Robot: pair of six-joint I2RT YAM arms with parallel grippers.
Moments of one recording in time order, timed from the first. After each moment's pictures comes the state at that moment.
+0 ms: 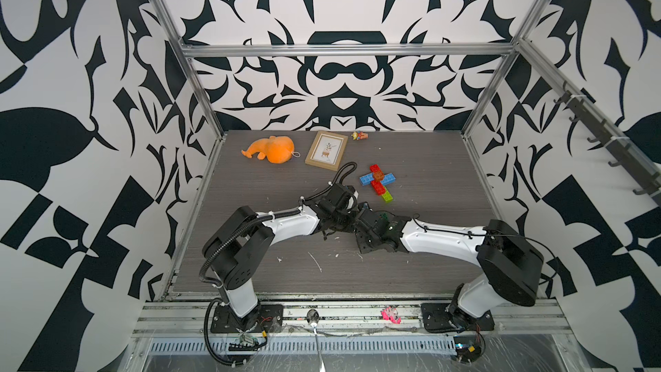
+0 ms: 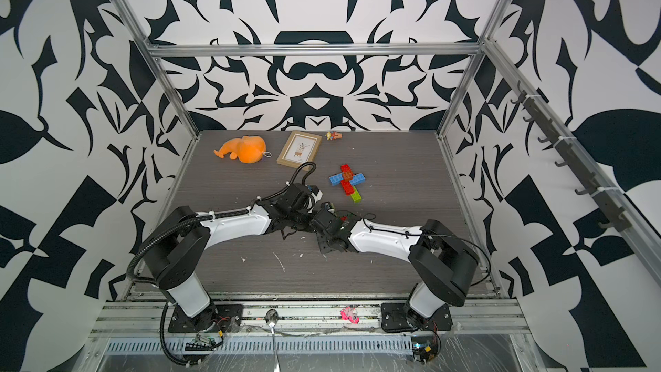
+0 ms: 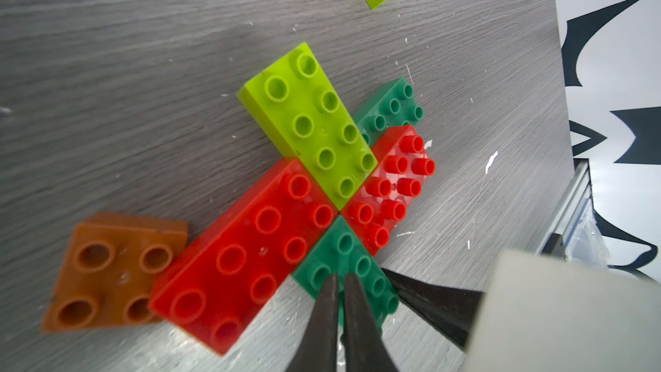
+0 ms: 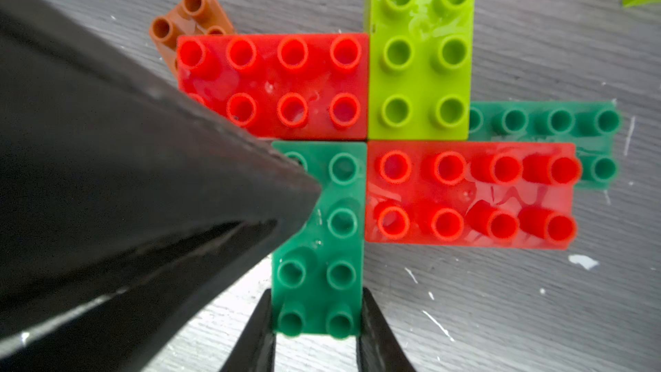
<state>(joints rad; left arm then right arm) -0.81 1.73 0.98 -0.14 0.31 -0.59 0.93 1.58 0.86 -0.46 0.15 0.62</state>
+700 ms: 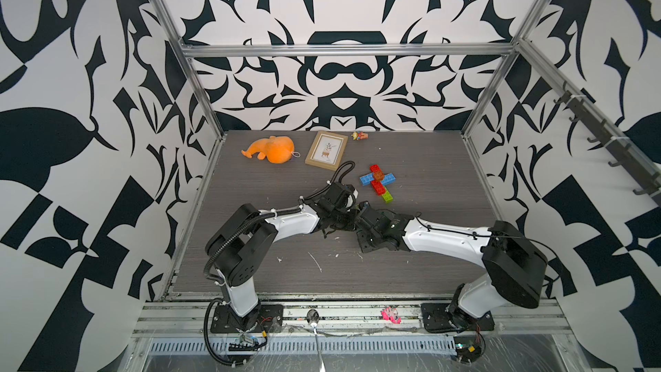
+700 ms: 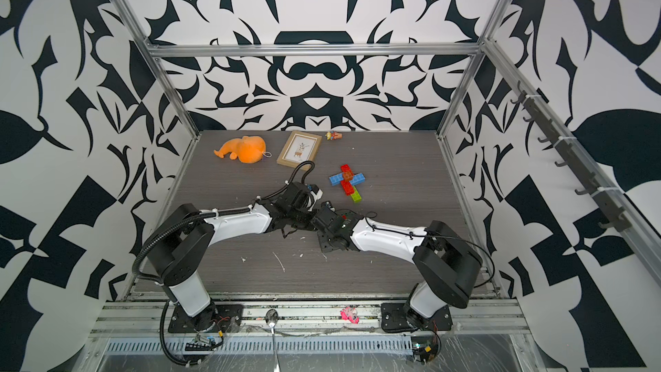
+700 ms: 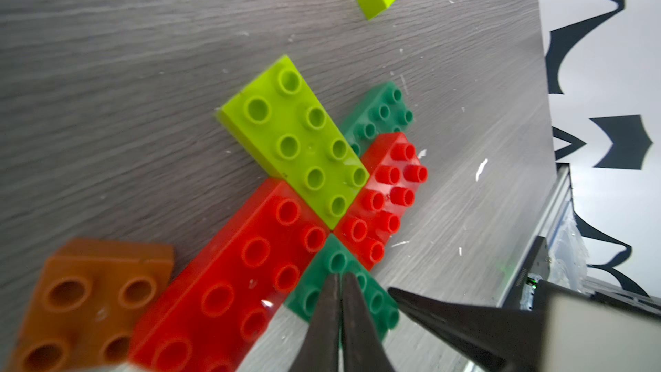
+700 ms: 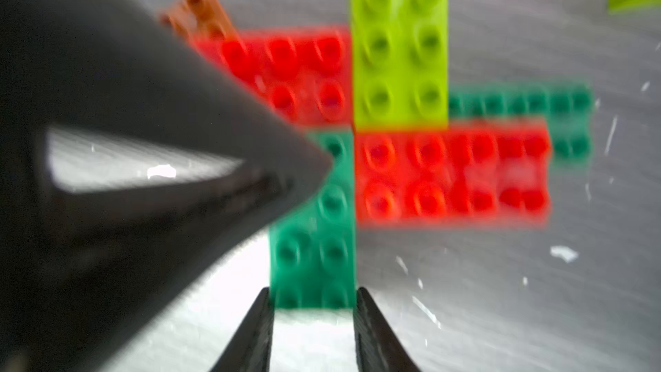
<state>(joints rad) -0.78 1.76 0.98 -0.09 0.36 -0.61 0.92 1.54 0.87 -0.51 0.14 0.60</state>
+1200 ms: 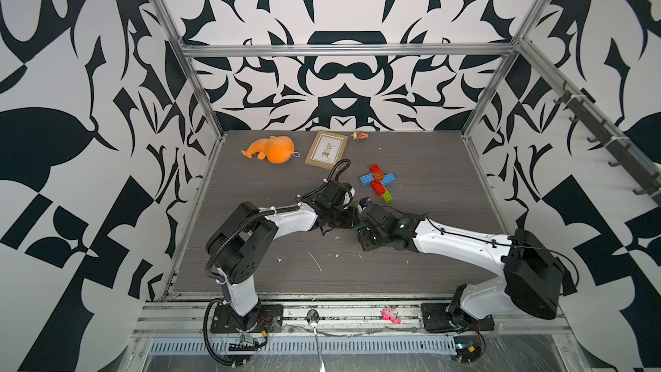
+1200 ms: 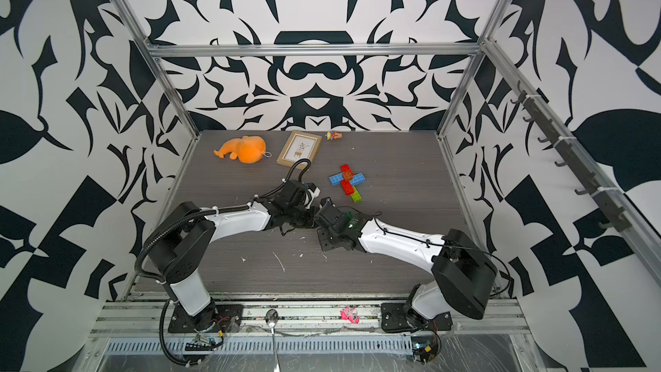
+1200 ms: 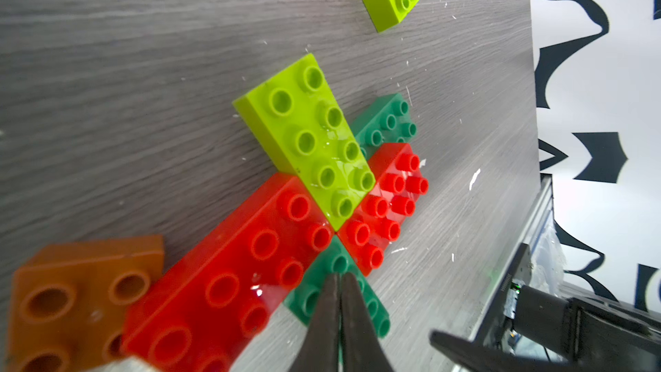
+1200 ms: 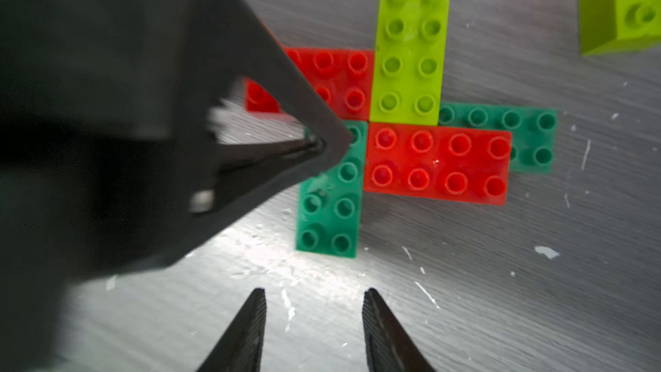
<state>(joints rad) -0.75 1.77 0.98 -0.07 0.43 -0.65 0.91 1.41 0.88 -0.51 0.08 0.57</state>
